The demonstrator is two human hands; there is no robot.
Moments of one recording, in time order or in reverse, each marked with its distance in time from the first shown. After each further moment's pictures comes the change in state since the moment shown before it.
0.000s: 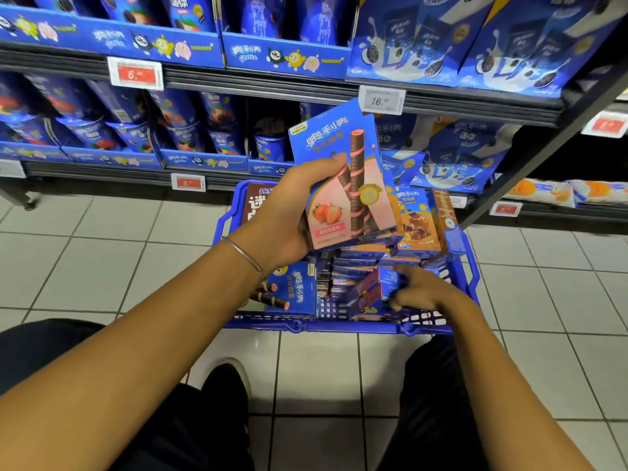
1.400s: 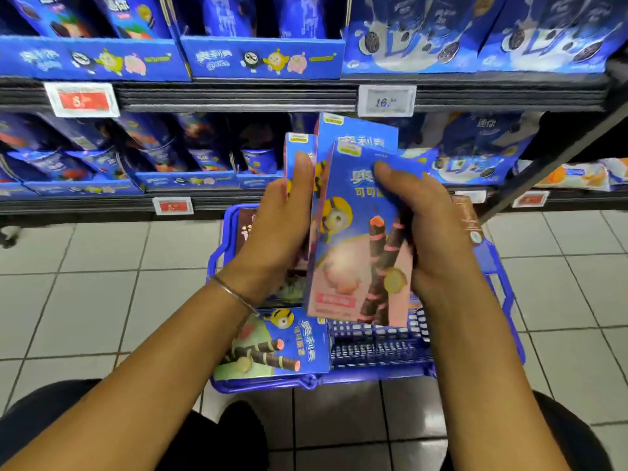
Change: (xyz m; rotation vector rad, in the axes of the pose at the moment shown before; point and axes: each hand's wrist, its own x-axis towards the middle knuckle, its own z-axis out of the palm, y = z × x) left_hand 0.070 0.016 -0.033 0.578 0.343 0.198; right_hand -0.021 -0.168 -0.057 1.495 0.237 -0.407
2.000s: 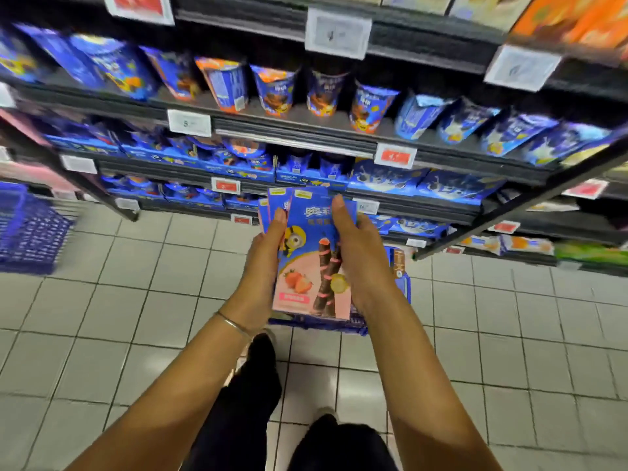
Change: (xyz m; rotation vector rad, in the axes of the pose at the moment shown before) left_hand -0.192 0.345 -0.079 -0.595 0.138 -0.336; right_hand -0.156 -0.272 0.233 -0.473 0.071 0.297
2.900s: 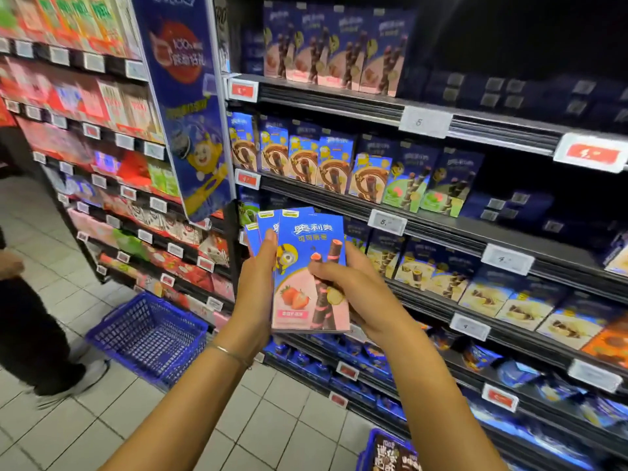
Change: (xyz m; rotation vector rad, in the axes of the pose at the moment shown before) left_hand -0.216 0.384 -0.155 -0.156 0.176 0.641; right_hand -0.233 -0.282 0.293 -0.133 -0.715 -0.460
